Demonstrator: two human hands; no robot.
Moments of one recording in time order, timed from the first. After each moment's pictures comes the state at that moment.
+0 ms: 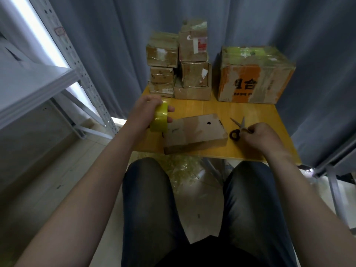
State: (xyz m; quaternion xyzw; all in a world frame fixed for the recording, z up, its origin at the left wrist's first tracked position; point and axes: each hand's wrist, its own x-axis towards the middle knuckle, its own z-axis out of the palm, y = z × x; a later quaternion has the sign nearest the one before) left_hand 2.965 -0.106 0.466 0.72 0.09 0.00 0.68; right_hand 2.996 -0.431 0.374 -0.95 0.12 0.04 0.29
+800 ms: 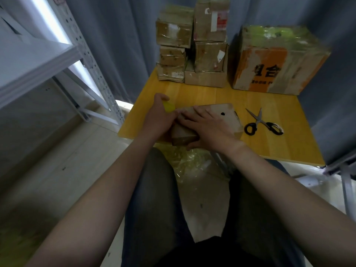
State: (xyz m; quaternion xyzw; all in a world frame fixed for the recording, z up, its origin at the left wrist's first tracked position) left_hand 2.991 -0.100 0.387 0.88 0.11 0.05 0.46; right_hand 3.013 -0.292 0.346 -0.92 -0.38 -0.01 0.02
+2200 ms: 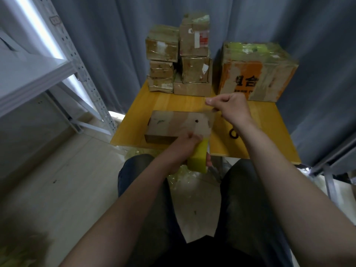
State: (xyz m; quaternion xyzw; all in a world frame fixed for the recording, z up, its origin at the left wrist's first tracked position) left_hand 2.912 -0.189 0.410 0.69 0.08 -0.23 0.69; right_hand 3.021 -0.354 0.418 -0.82 -0.05 -0.05 0.57
